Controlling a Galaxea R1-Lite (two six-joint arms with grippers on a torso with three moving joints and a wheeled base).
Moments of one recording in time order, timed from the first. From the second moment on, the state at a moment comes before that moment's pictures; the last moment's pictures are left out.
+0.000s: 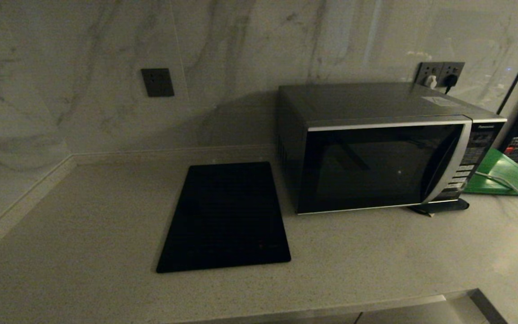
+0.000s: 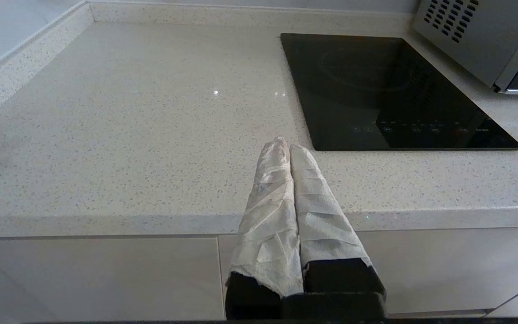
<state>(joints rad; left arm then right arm) 0.00 0.00 0.00 -0.01 0.03 -0.07 0.00 0.00 0.00 0.00 -0.02 0.06</state>
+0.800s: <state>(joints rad) 0.00 0.00 0.00 -0.01 0.03 -0.07 0.00 0.00 -0.03 0.00 -0.02 0.07</state>
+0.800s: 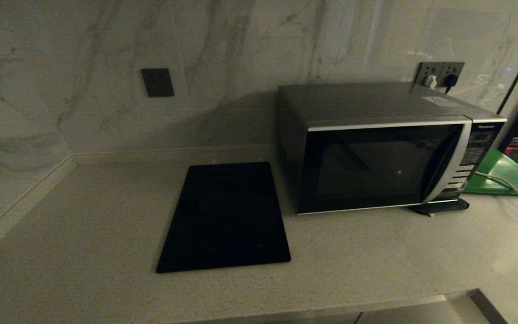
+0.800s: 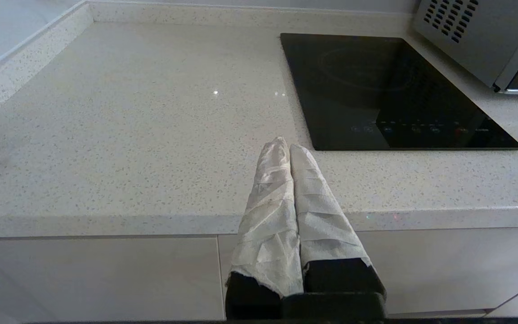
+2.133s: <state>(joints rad) 0.00 0.00 0.00 -0.01 0.03 -0.07 -0.01 0.54 -0.66 0.00 -0.24 0.05</state>
